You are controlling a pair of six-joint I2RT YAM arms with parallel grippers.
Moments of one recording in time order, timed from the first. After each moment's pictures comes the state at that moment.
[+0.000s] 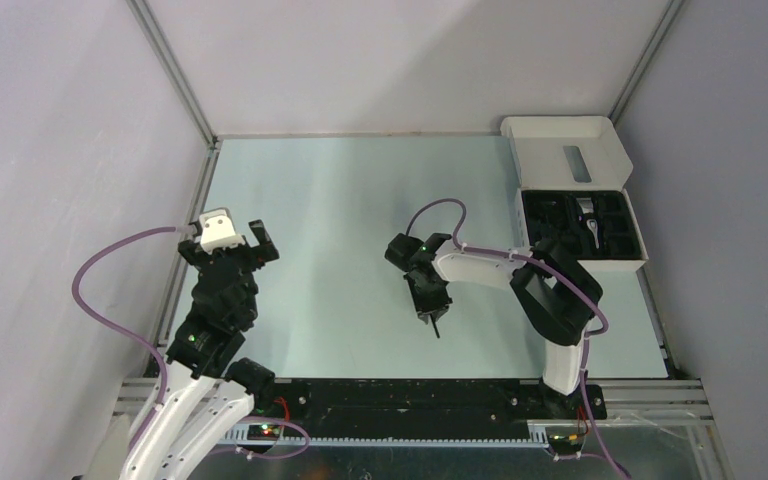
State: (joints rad) left arm -0.45 0.49 0.63 -0.22 -0.76 -0.09; right arm 0.89 1.88 1.23 -0.84 0.07 0.62
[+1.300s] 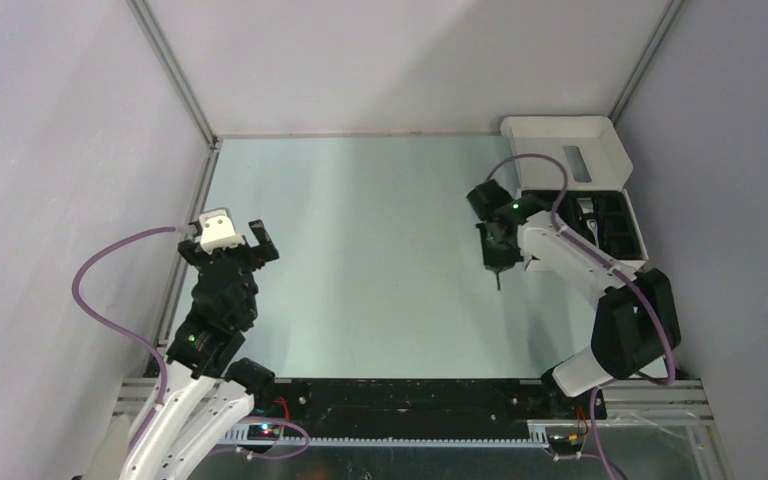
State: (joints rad) left arm -0.45 0.49 0.63 -0.22 -0.76 -0.09; right arm 0.54 1.53 1.19 -0.96 0.24 0.40
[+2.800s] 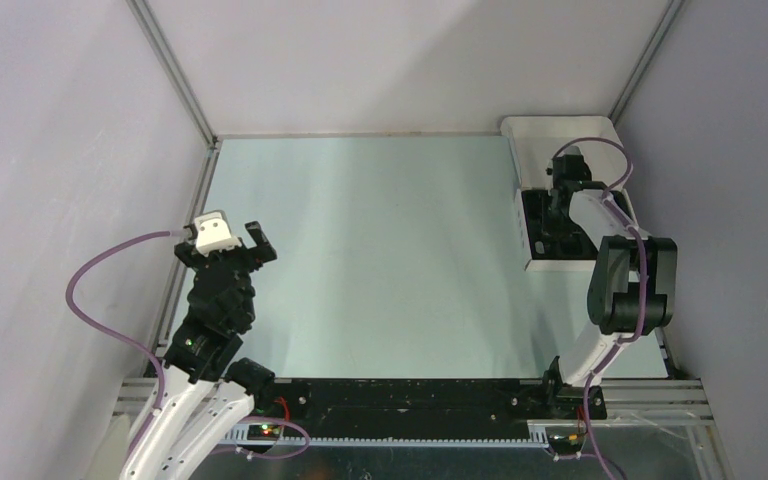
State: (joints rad) left arm -0.45 0.46 0.63 -0.22 -0.76 -0.09; right arm -0.05 1.72 1.23 -0.61 0.17 -0.01
